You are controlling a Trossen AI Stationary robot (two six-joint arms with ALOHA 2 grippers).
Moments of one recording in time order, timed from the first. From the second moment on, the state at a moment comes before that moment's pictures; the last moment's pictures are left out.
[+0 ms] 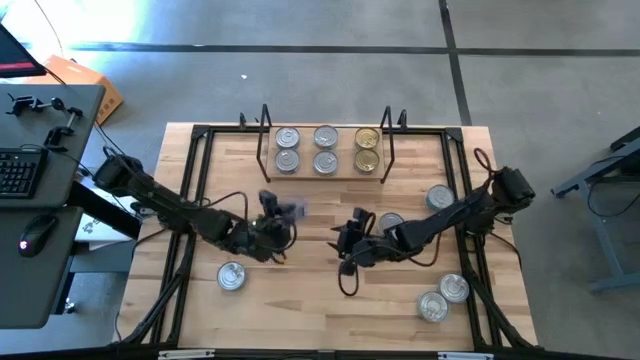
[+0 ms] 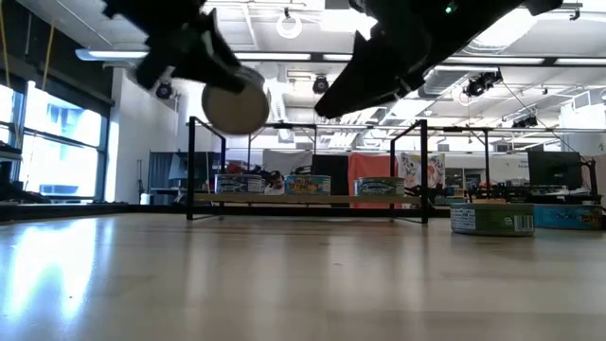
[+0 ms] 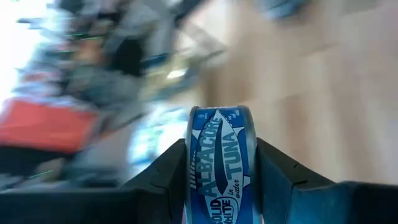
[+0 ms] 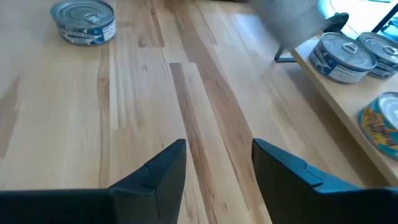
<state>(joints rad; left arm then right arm) -0.41 1.42 0.87 -0.23 -0.96 0.32 0.37 1.70 0.99 0.03 0.60 0.23</state>
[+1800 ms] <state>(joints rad) 0.46 1.67 1.08 -0.23 -0.57 0.95 0.40 1.83 0.98 0.24 0.60 0.18</state>
